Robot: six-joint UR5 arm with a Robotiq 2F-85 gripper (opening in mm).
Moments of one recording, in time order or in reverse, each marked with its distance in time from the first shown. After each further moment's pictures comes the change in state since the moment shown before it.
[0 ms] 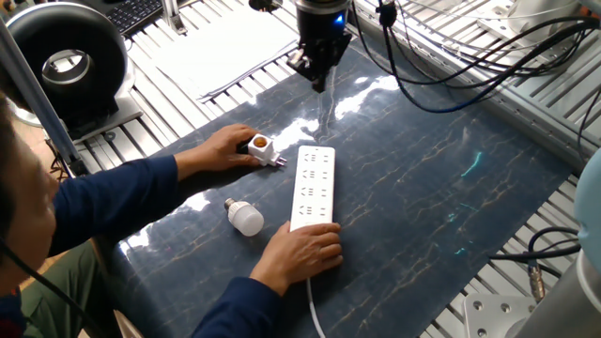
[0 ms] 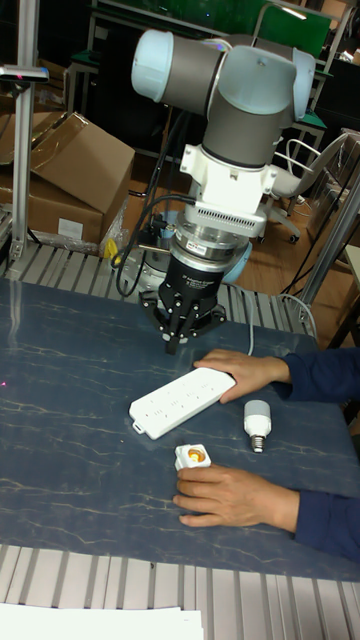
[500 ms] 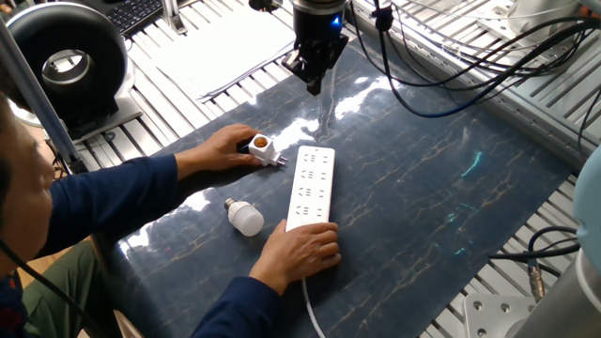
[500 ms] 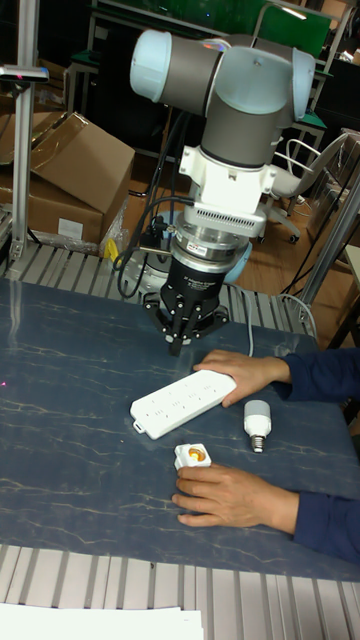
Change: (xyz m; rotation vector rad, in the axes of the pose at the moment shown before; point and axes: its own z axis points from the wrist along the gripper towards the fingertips) arm 0.001 0.012 0.002 -0.047 0.005 -0.003
